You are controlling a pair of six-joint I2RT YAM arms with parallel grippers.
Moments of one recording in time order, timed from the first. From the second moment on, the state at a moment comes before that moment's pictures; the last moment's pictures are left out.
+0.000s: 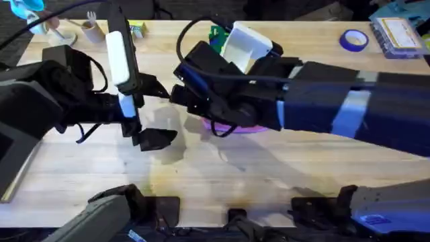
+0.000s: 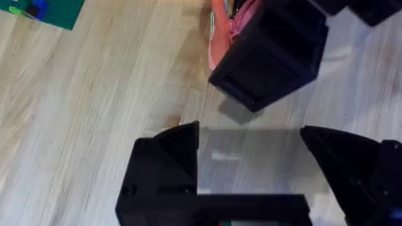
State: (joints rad) left arm 0.28 1.17 0.77 -1.00 0.82 1.53; right arm 0.99 1.65 1.20 -0.55 0.22 1.20
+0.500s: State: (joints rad) left arm 0.28 1.17 0.77 -1.00 0.82 1.53; right arm 0.98 1.69 1.20 -0.56 0.26 1.21
